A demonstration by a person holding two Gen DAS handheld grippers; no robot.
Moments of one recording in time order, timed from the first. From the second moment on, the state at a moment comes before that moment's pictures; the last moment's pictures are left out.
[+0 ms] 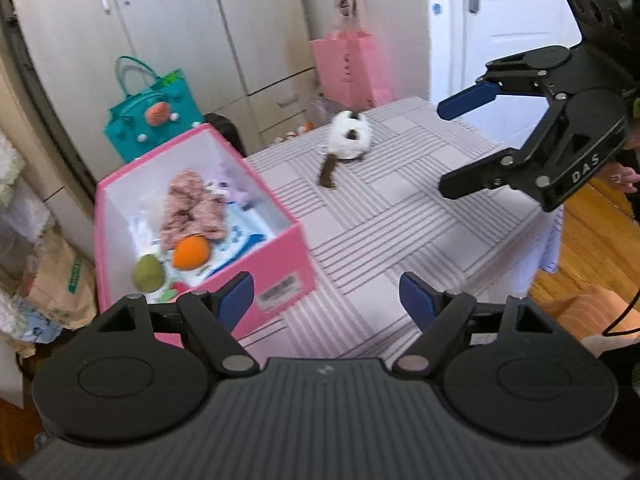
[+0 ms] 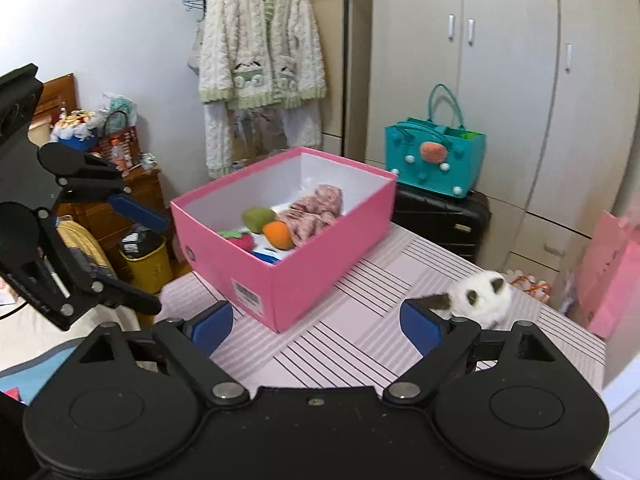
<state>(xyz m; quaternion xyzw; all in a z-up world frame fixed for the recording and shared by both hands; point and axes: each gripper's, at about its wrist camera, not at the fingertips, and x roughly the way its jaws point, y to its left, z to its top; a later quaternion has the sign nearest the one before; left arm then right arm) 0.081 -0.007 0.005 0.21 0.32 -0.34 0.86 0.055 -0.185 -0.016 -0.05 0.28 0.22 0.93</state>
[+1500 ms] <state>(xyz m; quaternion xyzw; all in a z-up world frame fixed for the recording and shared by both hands) 0.234 -0.174 -0.073 0.05 0.27 -0.33 0.90 0.188 -0.300 -0.141 0.01 0.27 0.14 0.95</state>
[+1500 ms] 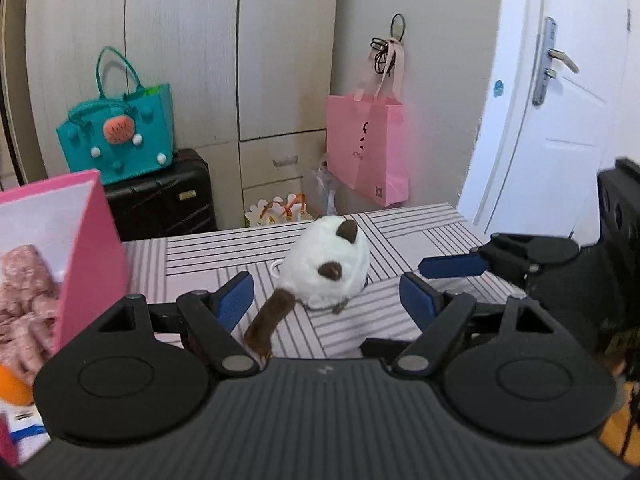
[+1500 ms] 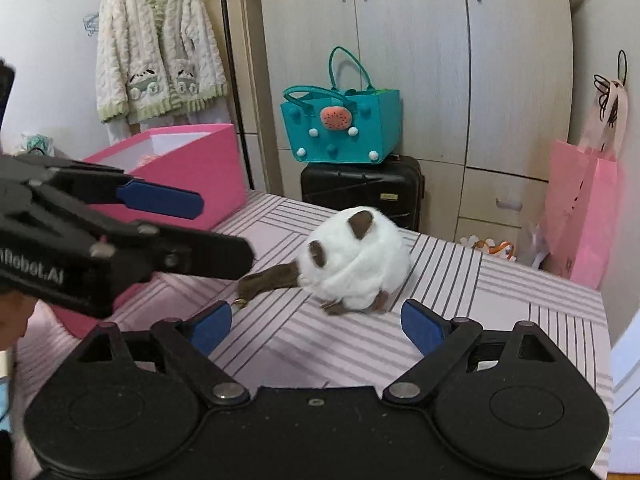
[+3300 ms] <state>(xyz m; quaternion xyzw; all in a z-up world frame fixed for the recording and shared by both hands) 0.242 -0.171 -0.084 -0.05 0.35 -0.38 0.86 0.177 -0.289 -0.135 0.05 0.29 0.12 0.95</state>
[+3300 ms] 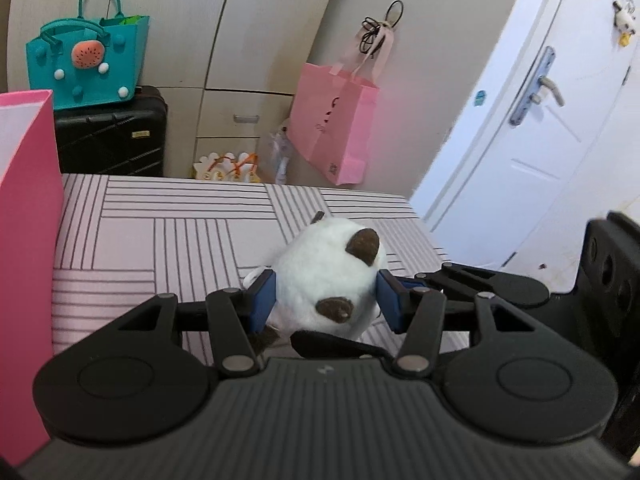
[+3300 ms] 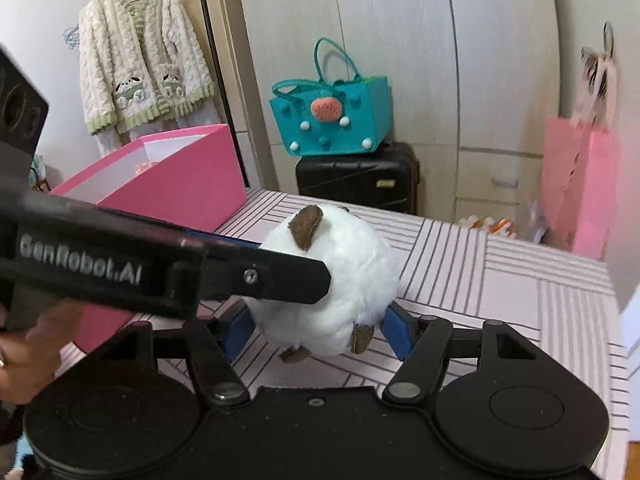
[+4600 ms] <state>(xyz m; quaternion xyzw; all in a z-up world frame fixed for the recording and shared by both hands) 0.143 -0.030 -0.068 -0.12 0.52 -0.41 0.74 0.056 -0.182 -0.077 0.02 0.39 0.21 0.90</state>
